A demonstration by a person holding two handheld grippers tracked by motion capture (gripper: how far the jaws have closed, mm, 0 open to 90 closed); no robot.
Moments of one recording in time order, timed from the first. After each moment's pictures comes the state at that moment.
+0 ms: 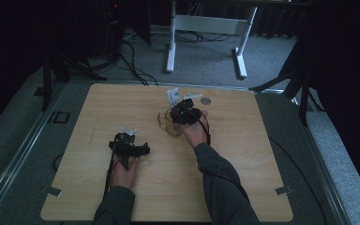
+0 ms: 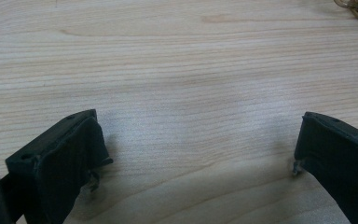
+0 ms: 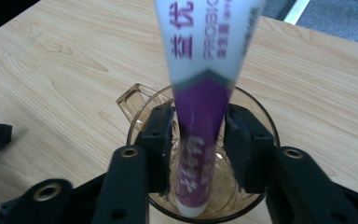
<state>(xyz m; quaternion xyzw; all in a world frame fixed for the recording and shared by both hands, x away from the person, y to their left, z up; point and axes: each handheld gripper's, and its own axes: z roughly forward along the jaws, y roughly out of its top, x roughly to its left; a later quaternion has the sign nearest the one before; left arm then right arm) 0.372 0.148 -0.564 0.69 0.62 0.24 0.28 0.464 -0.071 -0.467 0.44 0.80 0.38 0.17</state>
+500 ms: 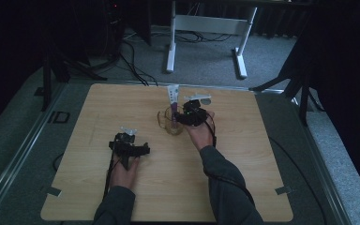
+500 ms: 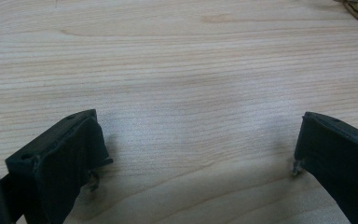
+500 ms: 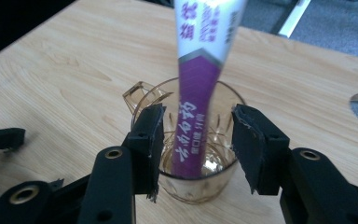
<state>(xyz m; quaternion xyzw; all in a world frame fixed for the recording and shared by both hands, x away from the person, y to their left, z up) 0.372 0.148 -0.564 0.69 0.62 0.24 0.28 0.450 -0.090 -0.454 0.44 0.78 0.40 0.17</state>
